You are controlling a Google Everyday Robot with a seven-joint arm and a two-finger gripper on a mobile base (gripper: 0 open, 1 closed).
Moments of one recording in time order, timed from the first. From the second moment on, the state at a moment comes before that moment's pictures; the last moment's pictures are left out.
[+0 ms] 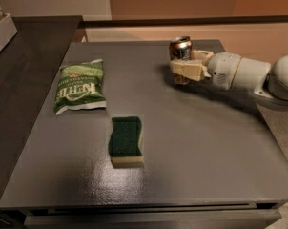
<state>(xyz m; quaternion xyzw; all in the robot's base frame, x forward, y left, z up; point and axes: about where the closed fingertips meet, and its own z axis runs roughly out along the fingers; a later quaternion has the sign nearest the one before) 0.635 -0.120 0.905 -0.33 0.66 0.32 0.59</state>
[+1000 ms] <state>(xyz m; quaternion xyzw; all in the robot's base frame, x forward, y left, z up) 0.641 -0.117 0.892 -0.31 0.66 0.31 0.61</state>
